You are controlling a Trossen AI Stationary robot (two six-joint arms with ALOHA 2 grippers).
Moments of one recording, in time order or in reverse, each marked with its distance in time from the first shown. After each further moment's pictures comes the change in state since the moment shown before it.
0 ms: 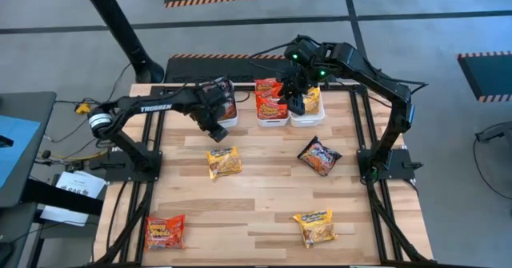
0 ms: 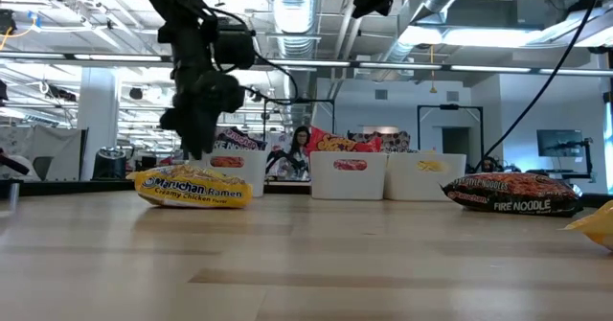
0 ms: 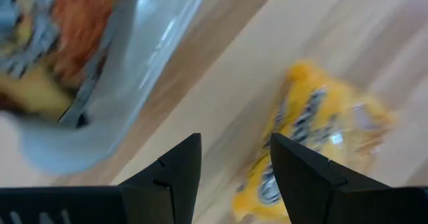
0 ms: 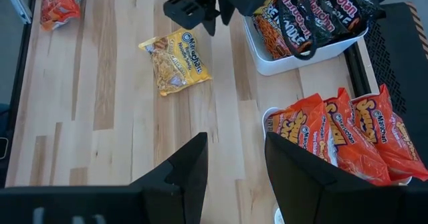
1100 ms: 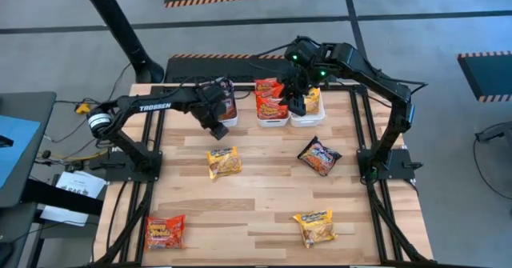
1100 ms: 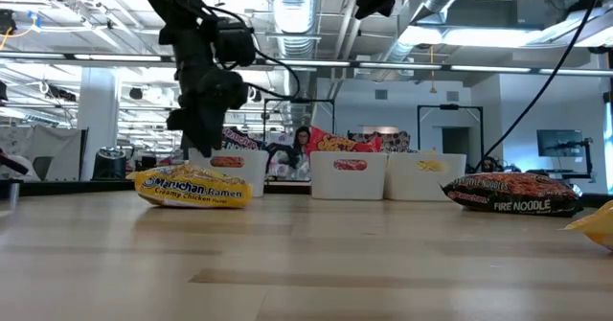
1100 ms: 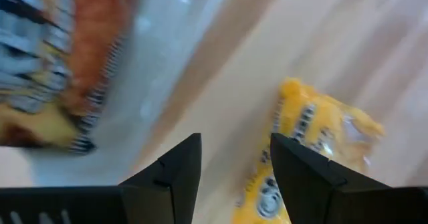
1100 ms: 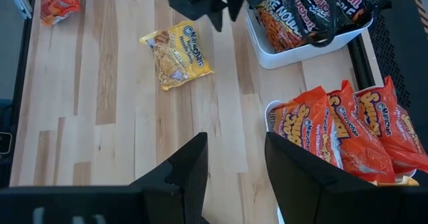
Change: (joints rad) left arm 0.023 -0.004 0.000 0.048 0.024 0.038; right arm 0.001 0.000 0.000 -0.023 0.000 0.003
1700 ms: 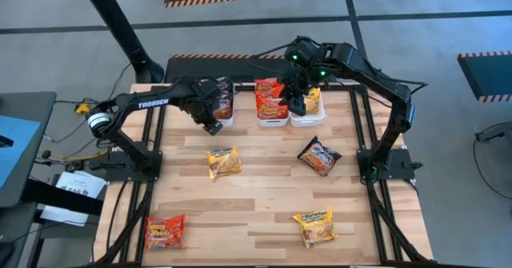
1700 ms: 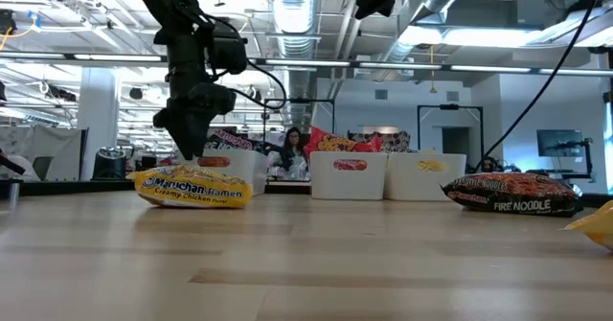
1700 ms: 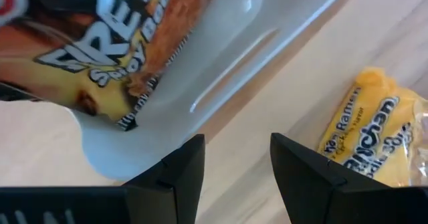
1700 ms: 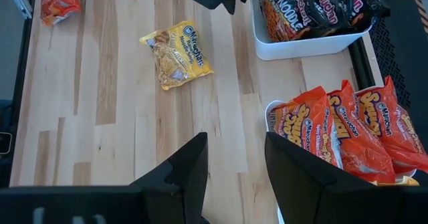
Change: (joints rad) left arm 0.092 -0.001 0.000 -0.083 -0.132 0.051; right arm 0.000 0.000 0.000 0.000 0.000 0.000
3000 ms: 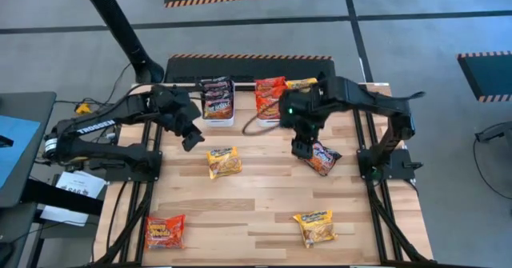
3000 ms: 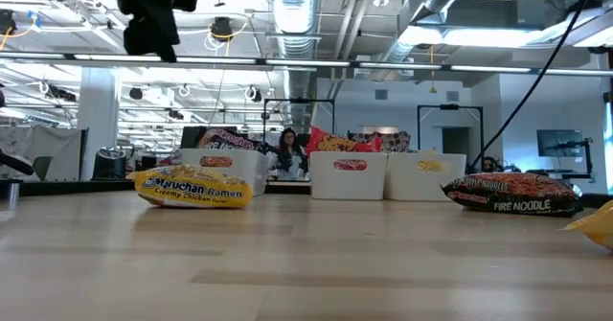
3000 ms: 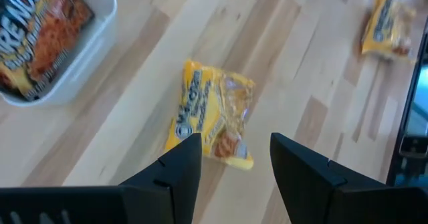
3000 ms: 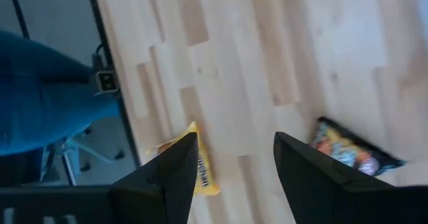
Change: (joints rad) left arm -0.268 -0.544 0.000 -0.126 0.139 -0.127; right arm 0.361 0.000 0.000 -0.265 -0.008 0.498
